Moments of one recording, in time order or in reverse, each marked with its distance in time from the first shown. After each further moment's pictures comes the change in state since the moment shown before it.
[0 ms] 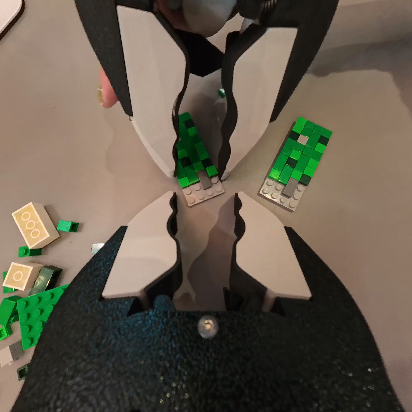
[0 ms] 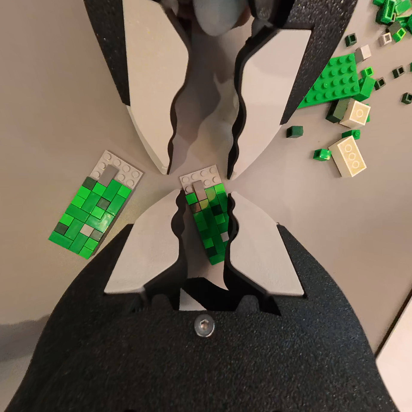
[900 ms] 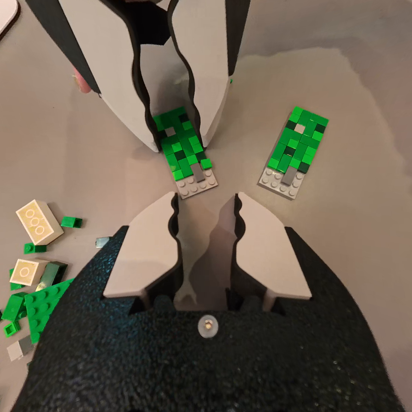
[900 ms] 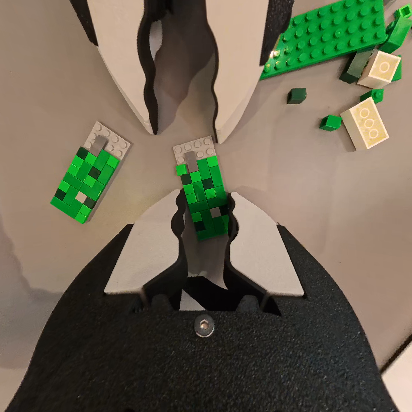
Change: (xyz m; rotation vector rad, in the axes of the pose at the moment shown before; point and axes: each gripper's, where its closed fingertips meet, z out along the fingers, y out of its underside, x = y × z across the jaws) left arm -0.002 0.005 -0.005 0.004 0.021 0.034; right arm 0.009 0.021 -0.008 -0.048 -0.162 0.050
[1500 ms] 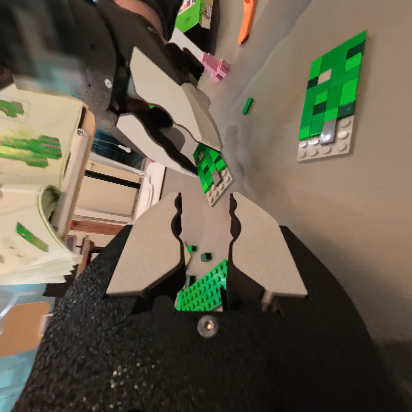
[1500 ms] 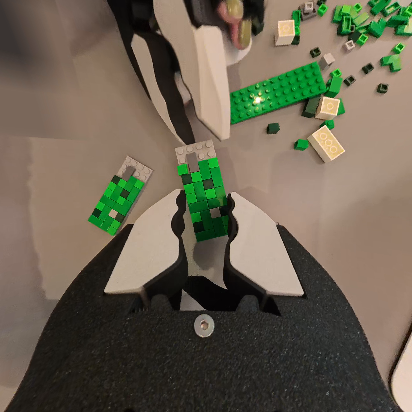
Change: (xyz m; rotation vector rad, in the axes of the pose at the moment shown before) left arm -0.016 -0.035 -0.033 0.205 -0.519 0.789; right arm -0.008 -0.022 -0.032 0.186 0.027 0.063
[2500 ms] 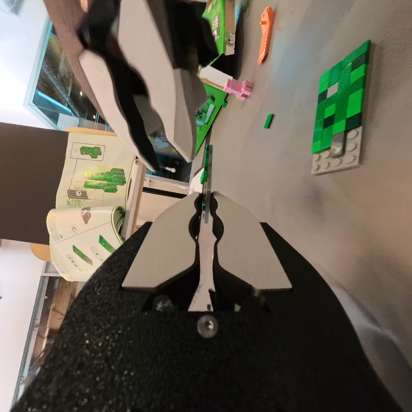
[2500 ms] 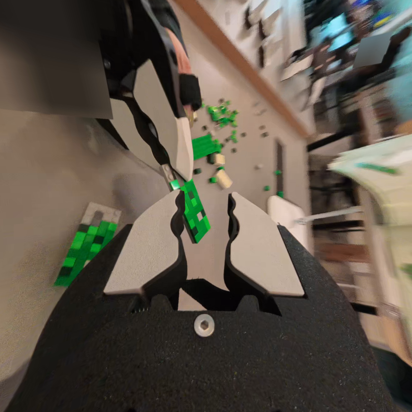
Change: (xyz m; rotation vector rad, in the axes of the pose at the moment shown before) left arm -0.016 -0.028 -0.012 0.036 -0.195 0.205; right arm -0.016 -0.047 -0.040 0.098 0.740 -0.219
